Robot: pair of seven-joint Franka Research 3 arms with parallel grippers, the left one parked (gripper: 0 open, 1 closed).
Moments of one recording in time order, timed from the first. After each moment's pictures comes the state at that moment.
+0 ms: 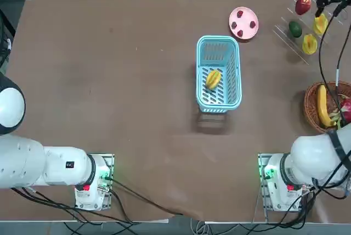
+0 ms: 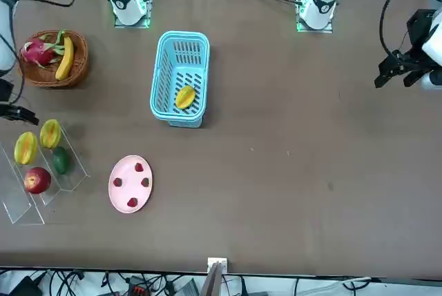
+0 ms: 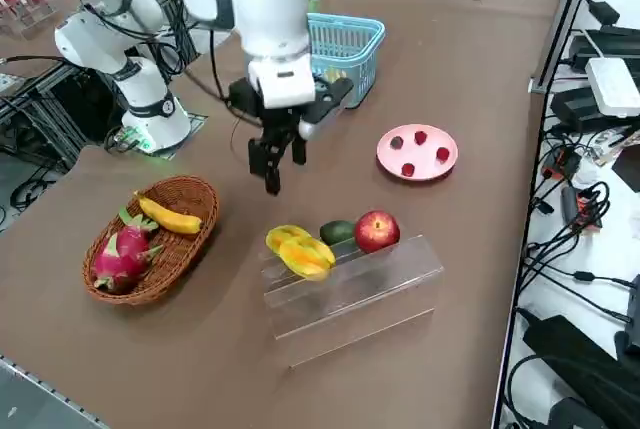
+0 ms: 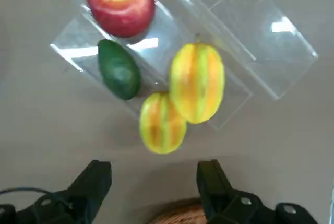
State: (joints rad) arm -0.36 0.28 0.02 -1.73 -0.17 2.00 -0.20
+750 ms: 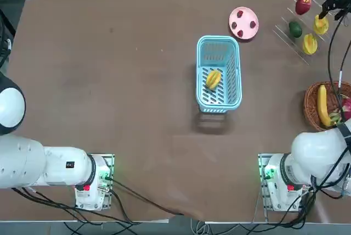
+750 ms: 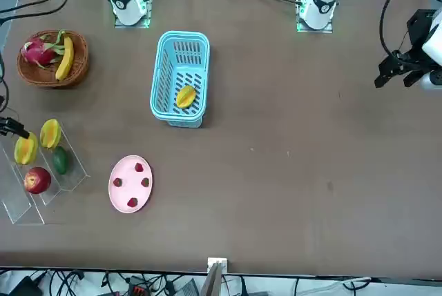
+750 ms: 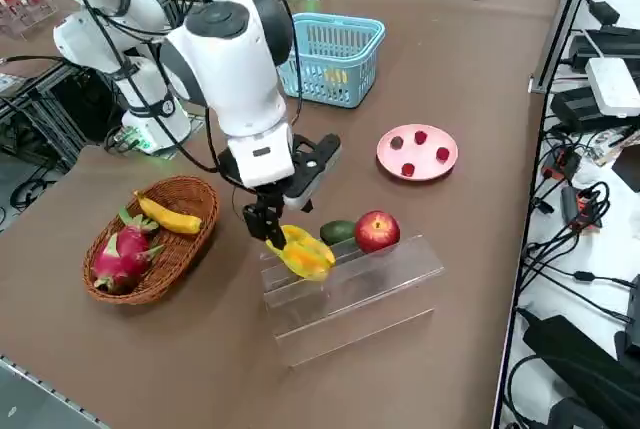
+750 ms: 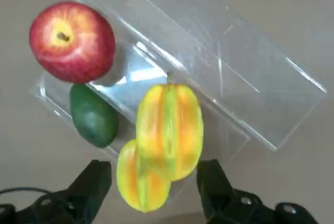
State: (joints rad) arm -0.47 0.41 0.03 -1.68 0.02 2.18 -0.32
